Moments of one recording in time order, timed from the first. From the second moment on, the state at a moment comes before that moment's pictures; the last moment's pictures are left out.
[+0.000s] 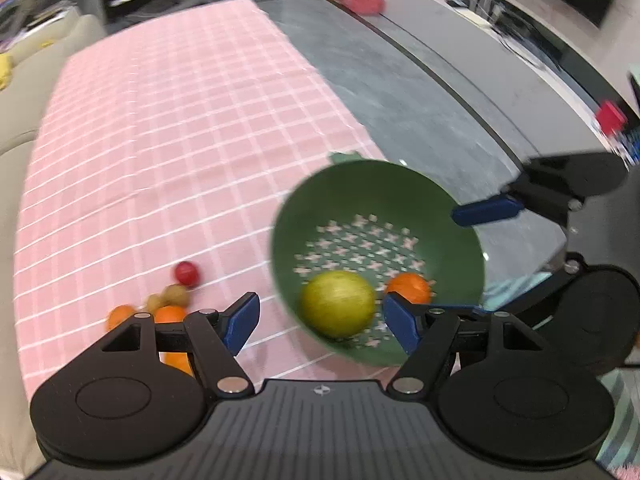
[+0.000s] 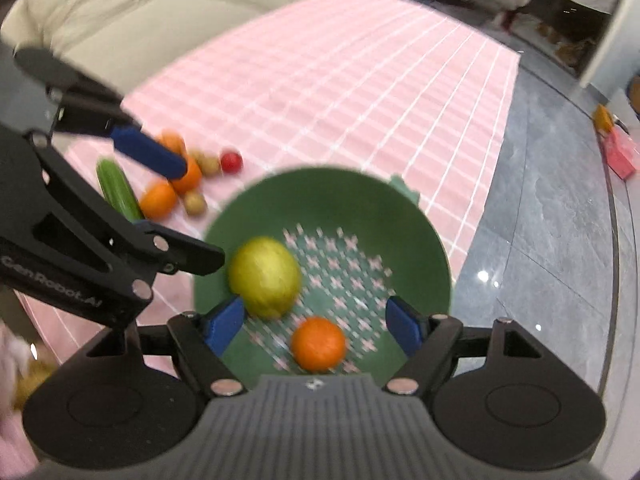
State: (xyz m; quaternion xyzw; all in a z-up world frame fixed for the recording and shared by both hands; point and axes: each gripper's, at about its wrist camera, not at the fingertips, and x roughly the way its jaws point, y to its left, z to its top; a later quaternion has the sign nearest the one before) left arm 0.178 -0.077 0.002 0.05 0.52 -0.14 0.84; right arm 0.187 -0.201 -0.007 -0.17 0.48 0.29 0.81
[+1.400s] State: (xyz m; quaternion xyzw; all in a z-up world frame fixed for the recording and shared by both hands) left arm 0.110 0.125 -0.052 -0.18 0.46 0.00 0.87; right arm 0.132 -0.033 -0.046 -0.11 0.41 0.30 0.85
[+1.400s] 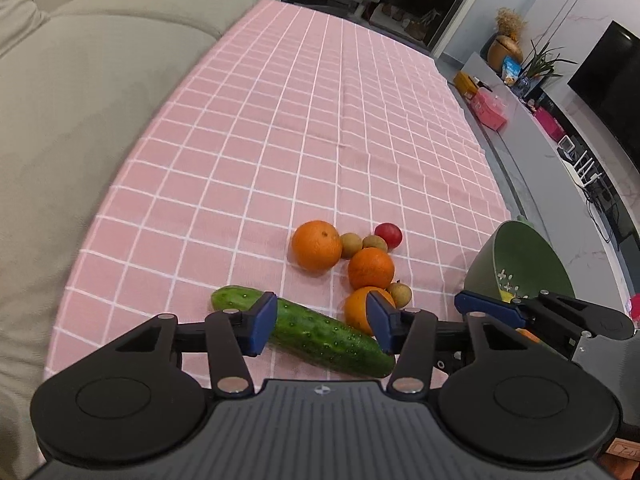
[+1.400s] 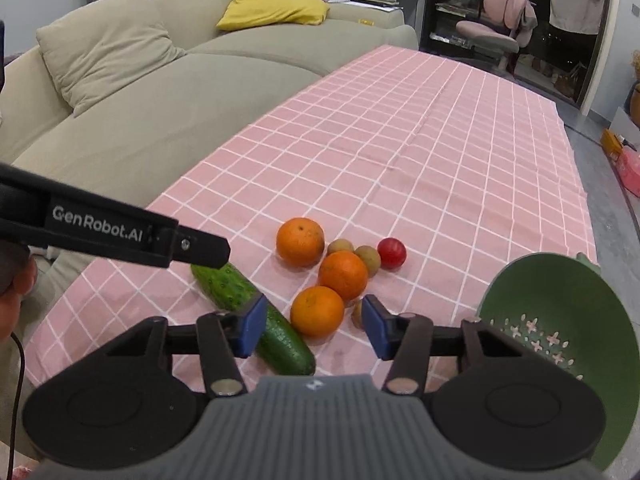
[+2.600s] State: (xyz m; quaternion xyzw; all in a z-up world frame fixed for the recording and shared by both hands) left arm 0.191 0.134 -0.115 -0.24 0.48 0.02 0.84; right arm 0.224 -0.010 -0.109 -0.04 0.49 0.27 0.83
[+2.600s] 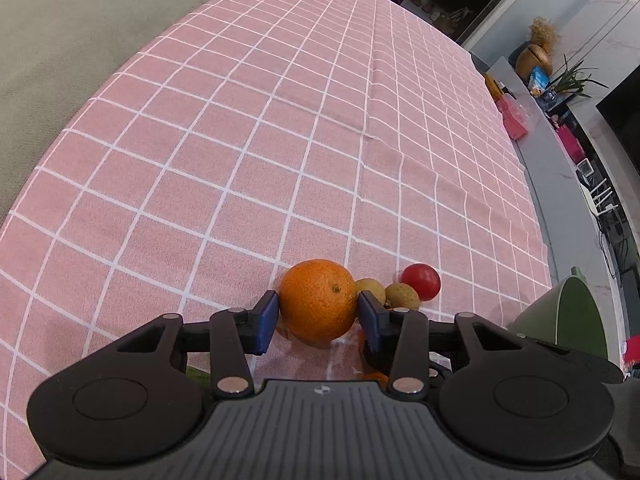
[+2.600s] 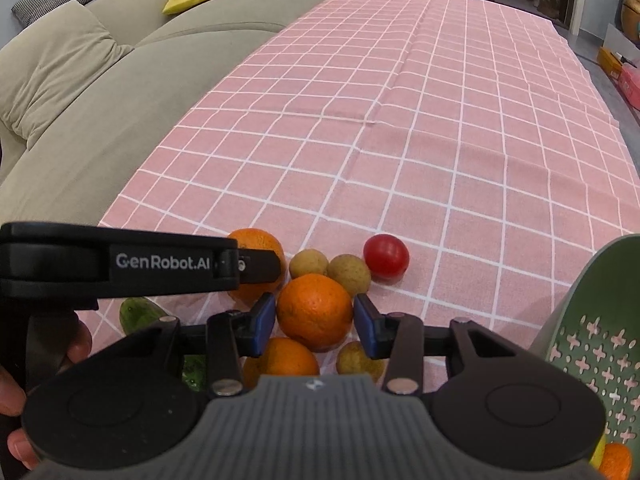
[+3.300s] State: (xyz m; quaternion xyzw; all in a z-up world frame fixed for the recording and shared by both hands) left arm 0.148 0.115 -0.015 -0.25 0.41 0.00 0.88; right arm 0.176 -0.044 -0.025 -0.07 0.41 0.30 0.86
